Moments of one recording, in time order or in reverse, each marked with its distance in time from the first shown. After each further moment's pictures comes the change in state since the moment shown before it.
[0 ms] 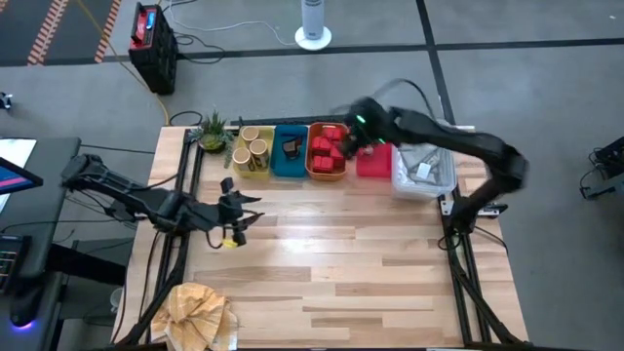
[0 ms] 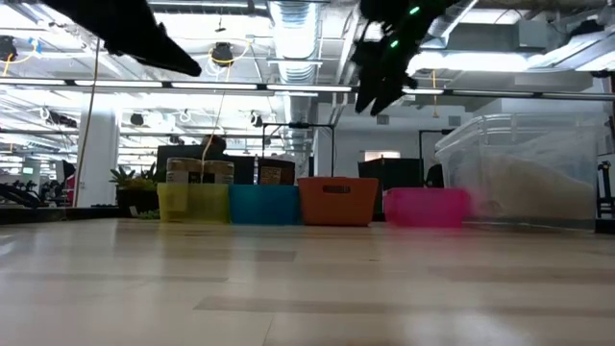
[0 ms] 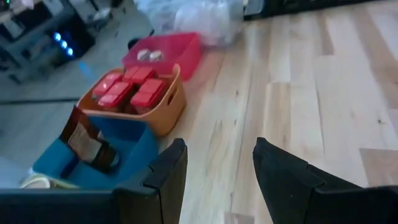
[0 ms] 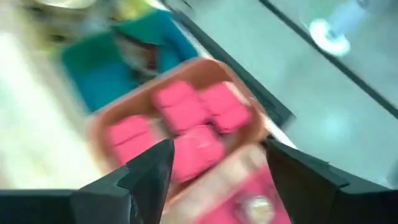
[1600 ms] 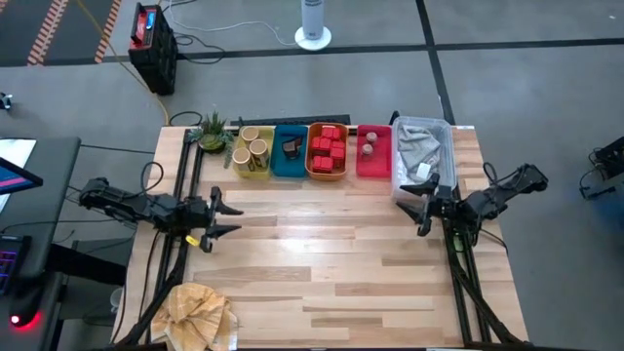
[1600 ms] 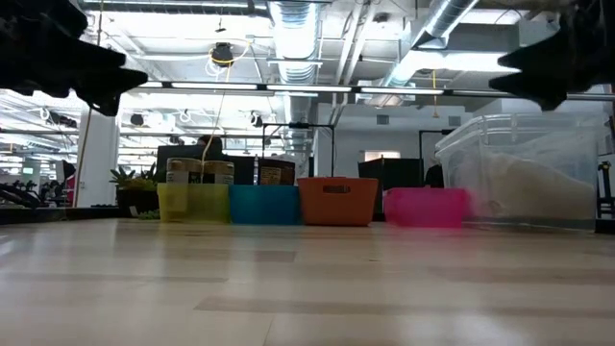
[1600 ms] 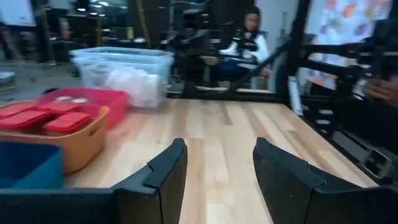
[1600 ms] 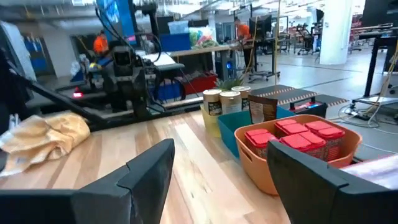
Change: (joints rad) left arm 0.039 -0.845 -0.571 0.228 0.381 0.006; right arm 0.940 -1.532 -1.369 0.722 0.562 -0.033
